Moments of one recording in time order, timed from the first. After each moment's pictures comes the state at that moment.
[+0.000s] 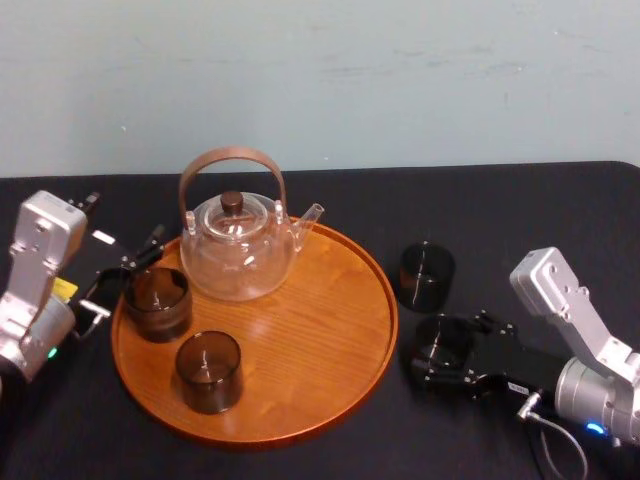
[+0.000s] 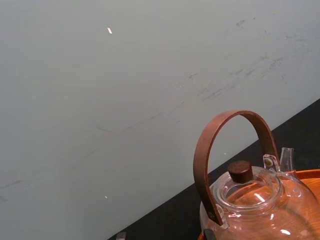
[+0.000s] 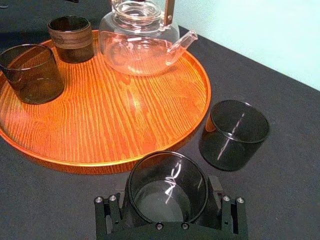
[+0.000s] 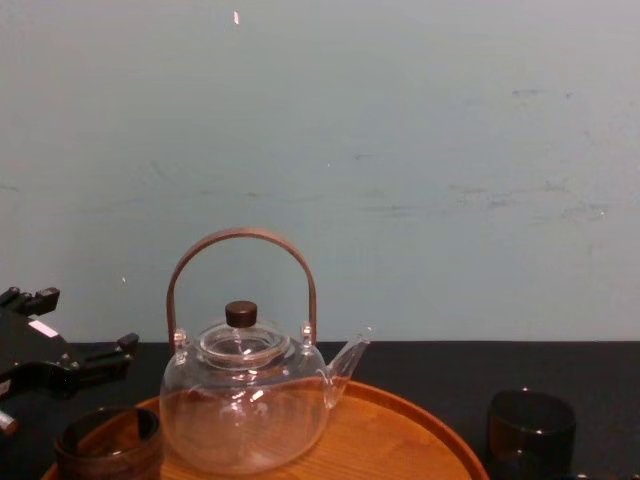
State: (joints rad) left arm -0.20 0.60 0.45 -1.41 -0.25 -0.12 0.03; right arm 0.01 0.60 -0.35 -1.66 0.28 0.25 0.45
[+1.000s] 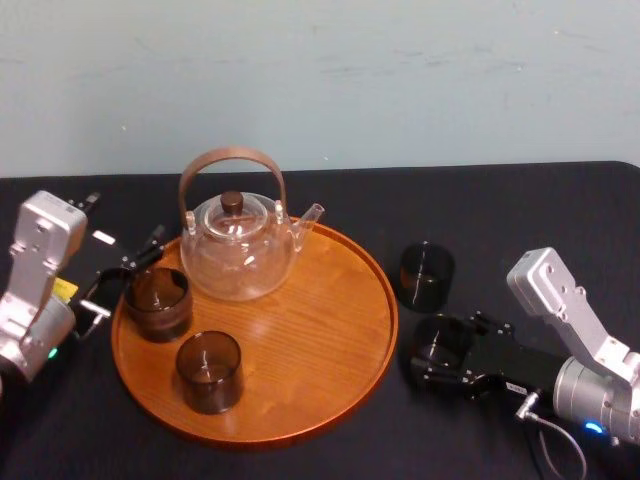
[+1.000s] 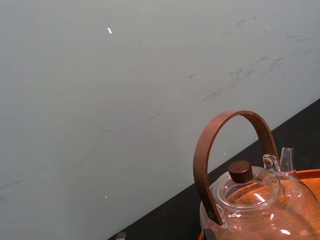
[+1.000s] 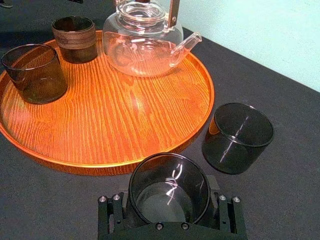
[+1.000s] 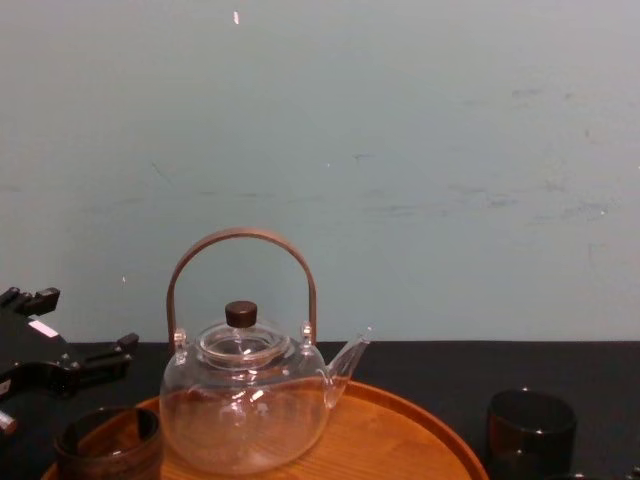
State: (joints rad) left arm -0.20 0.60 0.45 -1.41 -0.25 -0.12 0.03; right arm 0.02 0.61 -0.36 -1.65 0.28 0.24 0.46
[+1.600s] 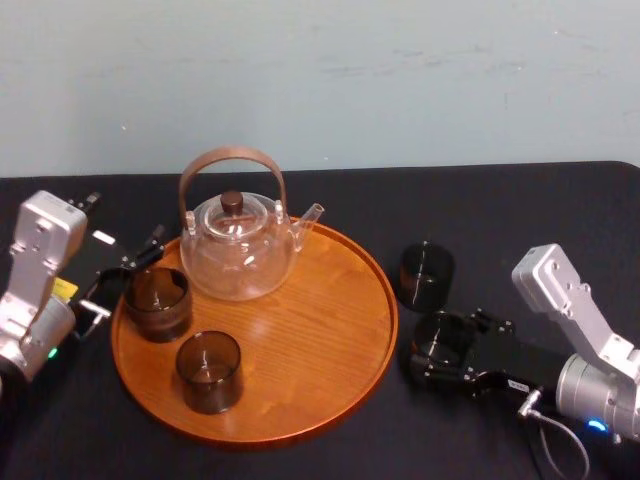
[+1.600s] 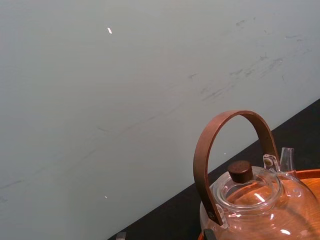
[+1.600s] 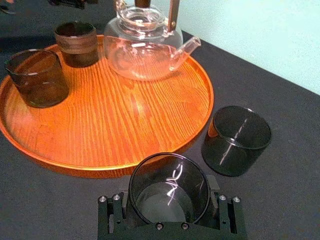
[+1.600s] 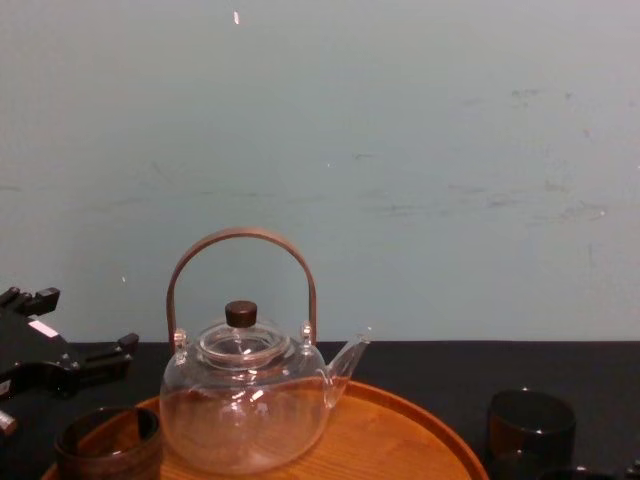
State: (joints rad) left arm -0.20 0.60 0.45 -1.41 -0.25 -0.12 0.03; right arm 0.02 0.61 -0.35 -1.66 0.29 0.24 0.47
